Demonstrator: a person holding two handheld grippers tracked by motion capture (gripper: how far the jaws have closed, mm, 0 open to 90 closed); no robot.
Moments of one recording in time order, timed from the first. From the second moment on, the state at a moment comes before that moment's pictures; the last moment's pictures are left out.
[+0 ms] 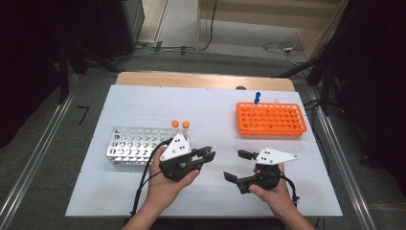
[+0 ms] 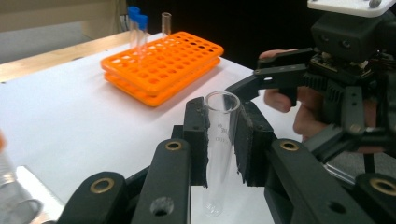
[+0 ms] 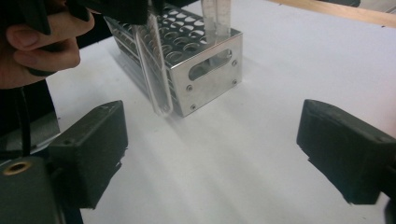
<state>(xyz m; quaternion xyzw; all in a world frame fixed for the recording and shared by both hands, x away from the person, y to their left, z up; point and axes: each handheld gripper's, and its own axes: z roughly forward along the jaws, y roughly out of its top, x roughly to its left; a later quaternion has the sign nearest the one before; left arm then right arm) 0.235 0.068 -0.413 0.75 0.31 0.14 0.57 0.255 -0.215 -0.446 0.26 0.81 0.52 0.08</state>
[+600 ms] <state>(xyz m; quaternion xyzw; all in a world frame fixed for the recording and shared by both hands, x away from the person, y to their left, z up) 0.243 0.119 -0.394 0.72 0.34 0.18 0.57 0.281 -0.272 -0.451 0.31 0.79 0.52 0.11</state>
